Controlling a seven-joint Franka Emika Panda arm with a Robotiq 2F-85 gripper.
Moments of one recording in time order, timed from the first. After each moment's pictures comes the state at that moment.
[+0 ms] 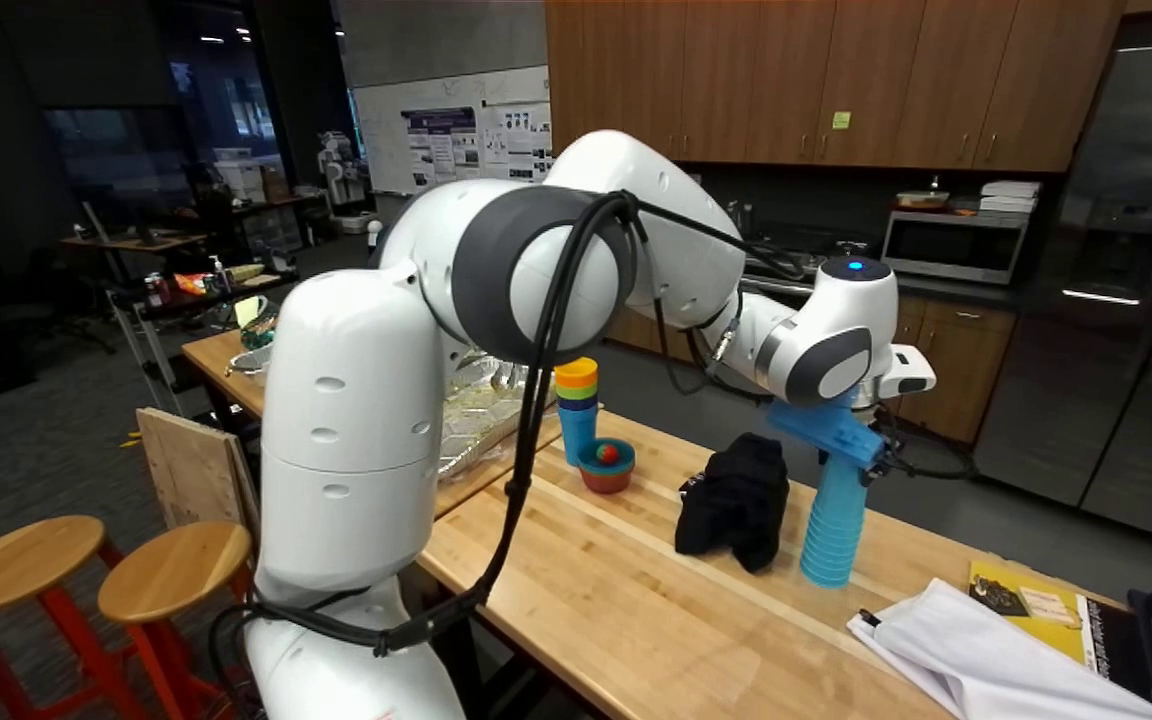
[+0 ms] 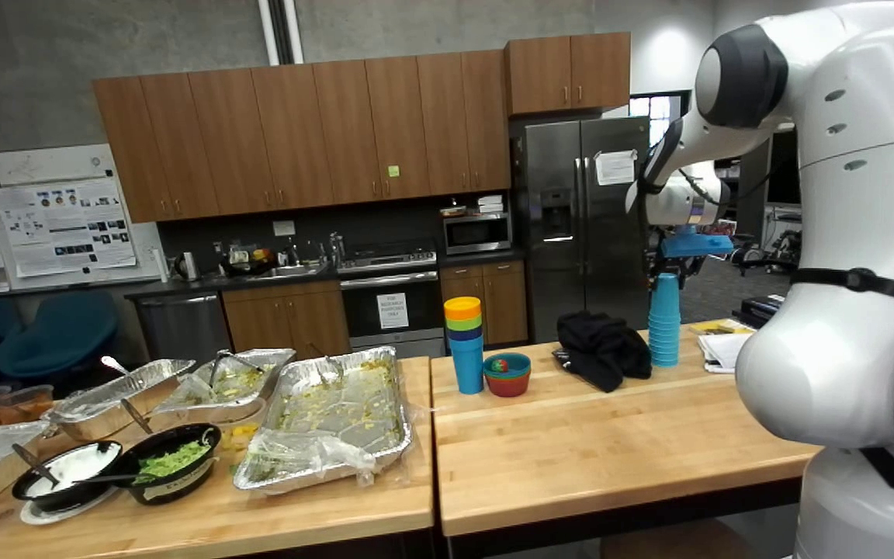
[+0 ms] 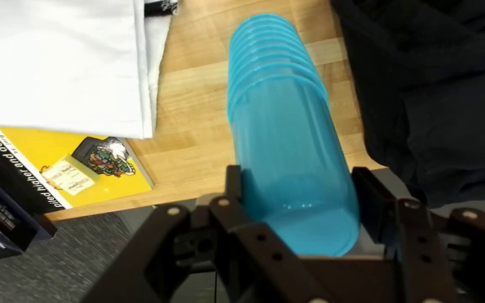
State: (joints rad) arm -0.30 0.23 -0.17 -2.00 0.14 2.56 -0.18
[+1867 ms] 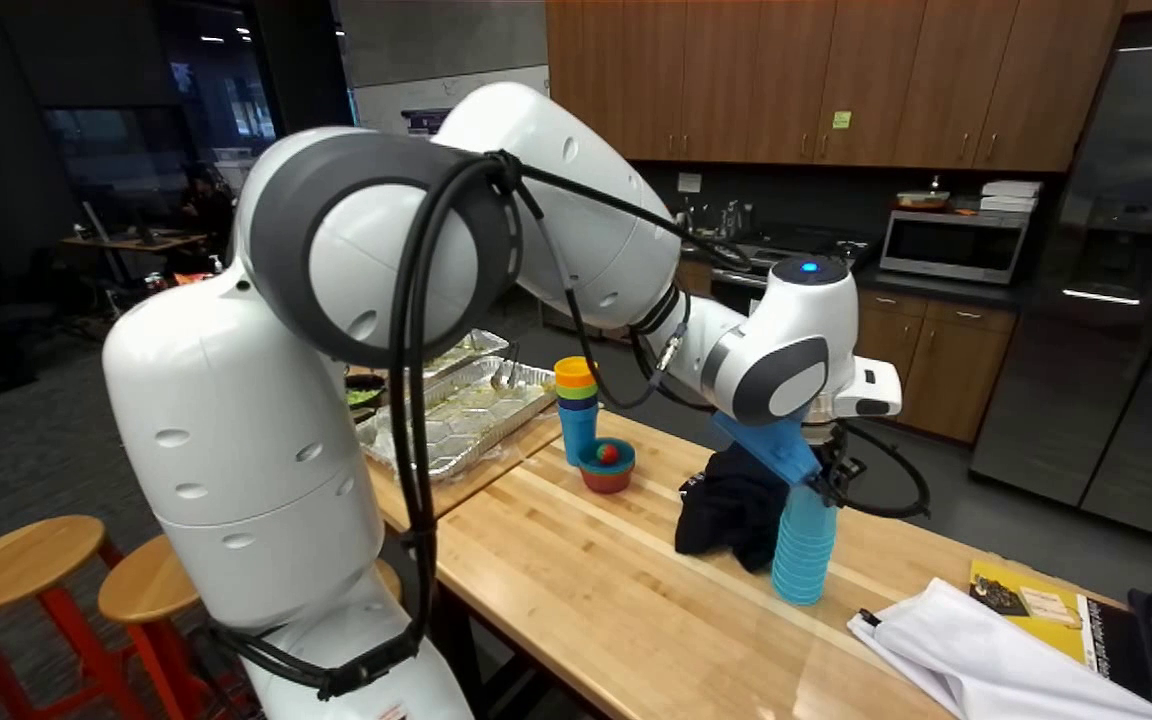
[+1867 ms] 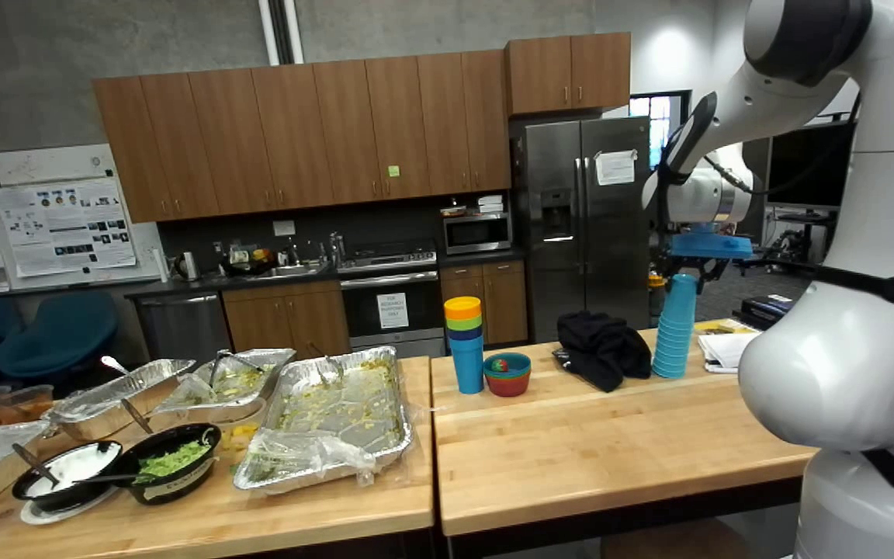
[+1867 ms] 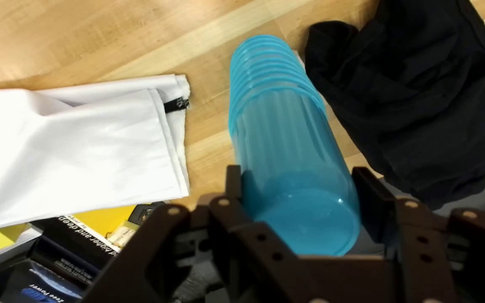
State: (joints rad) arm -0.25 -0.04 -0.23 -2.30 0.09 2.60 0.05
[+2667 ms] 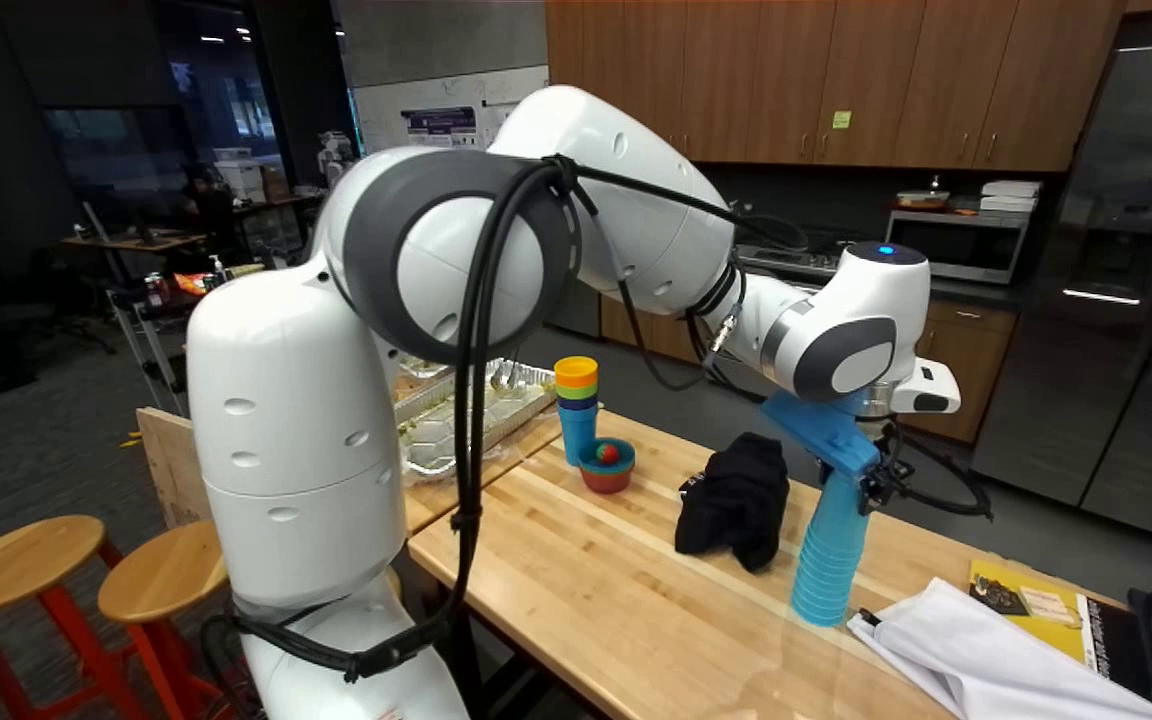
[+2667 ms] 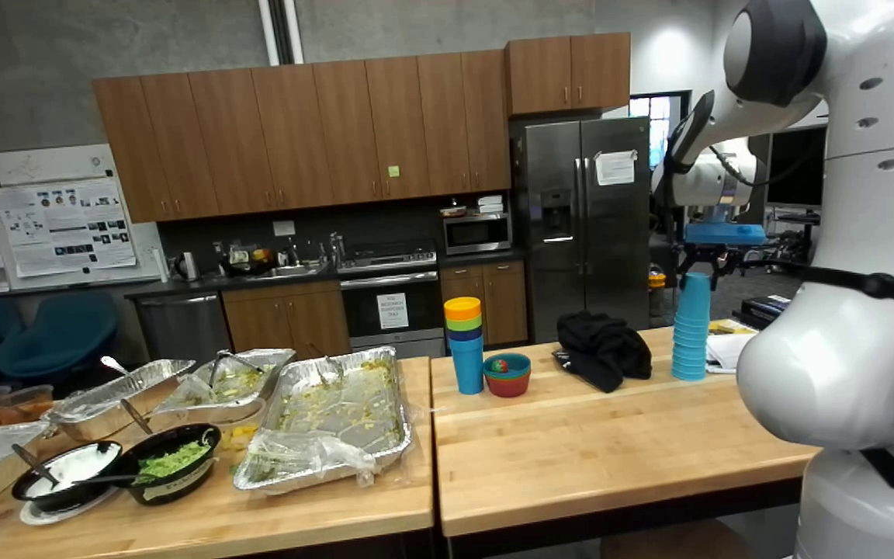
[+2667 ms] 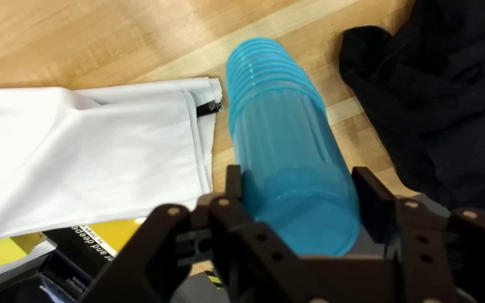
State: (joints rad) arm -0.28 0.09 -0.27 -2.08 0.12 2.37 -0.03
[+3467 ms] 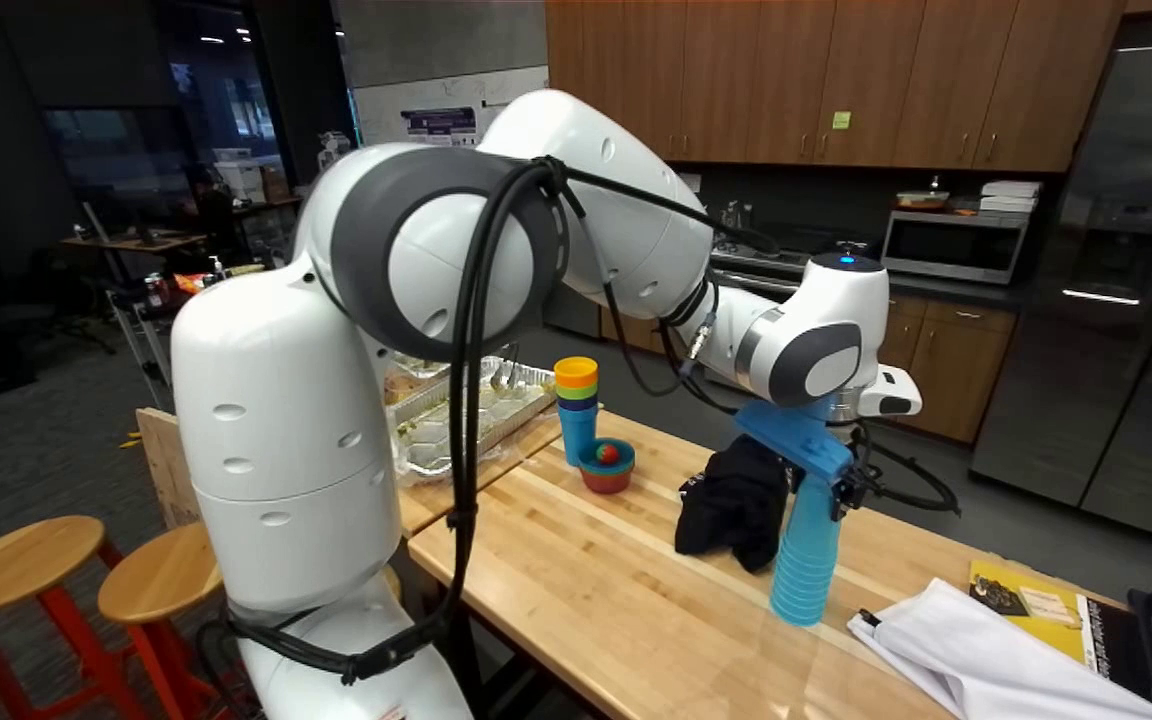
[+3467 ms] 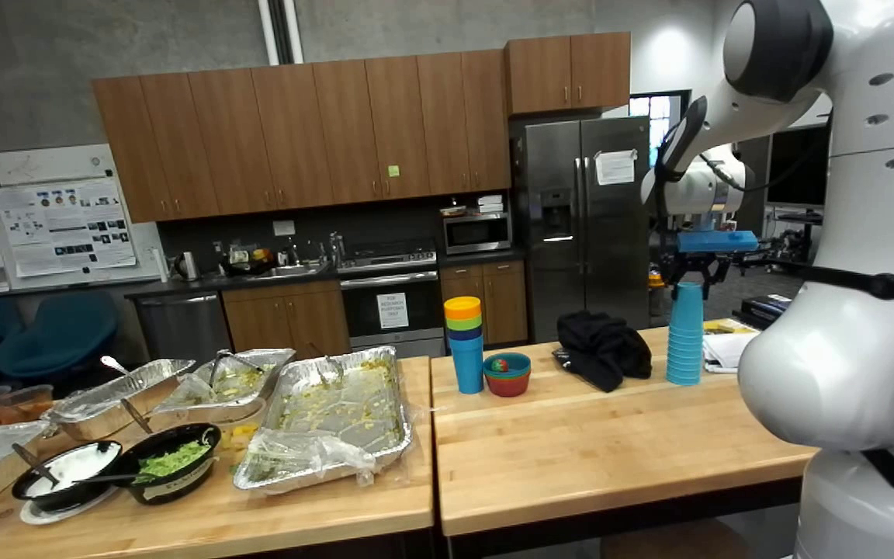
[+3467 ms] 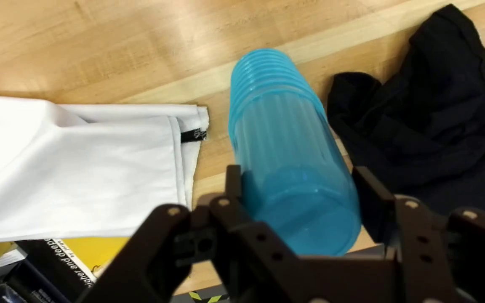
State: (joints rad) arm -0.26 0.06 -0.25 -2.15 0.05 2.37 -0.04
